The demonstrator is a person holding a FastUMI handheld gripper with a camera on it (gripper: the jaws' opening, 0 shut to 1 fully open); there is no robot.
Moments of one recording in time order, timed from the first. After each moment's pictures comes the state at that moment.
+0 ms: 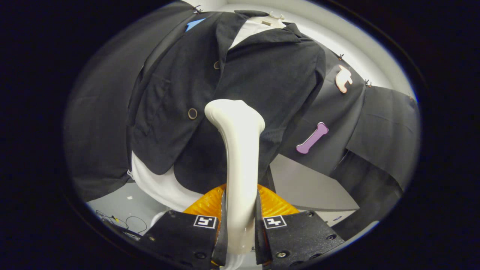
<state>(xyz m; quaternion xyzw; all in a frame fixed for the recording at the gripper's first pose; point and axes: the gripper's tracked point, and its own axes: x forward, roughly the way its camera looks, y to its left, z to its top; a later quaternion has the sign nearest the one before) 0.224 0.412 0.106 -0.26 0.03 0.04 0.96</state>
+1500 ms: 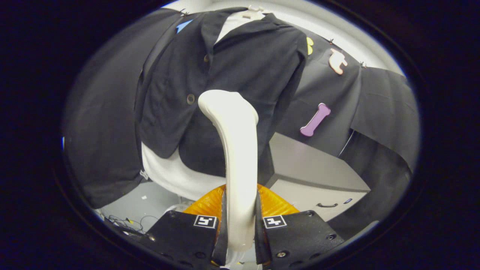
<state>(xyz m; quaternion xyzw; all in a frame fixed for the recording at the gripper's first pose) 0.180 0.381 0.106 -0.20 0.05 0.06 0.98</state>
